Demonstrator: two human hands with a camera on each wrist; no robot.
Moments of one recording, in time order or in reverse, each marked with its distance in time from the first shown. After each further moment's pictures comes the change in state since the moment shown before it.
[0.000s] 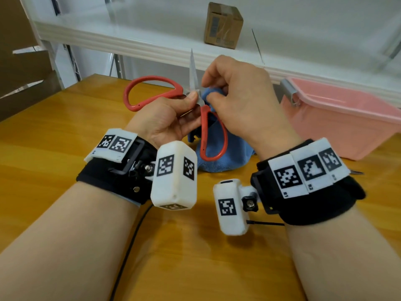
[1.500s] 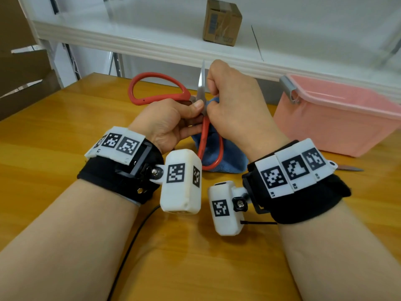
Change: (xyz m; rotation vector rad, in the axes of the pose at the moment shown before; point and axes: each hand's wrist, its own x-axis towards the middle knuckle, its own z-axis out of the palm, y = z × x) left_hand -0.003 -0.007 0.004 0.237 -0.021 0.012; right_hand -0.006 0.005 0.010 -0.100 -0.059 -0.013
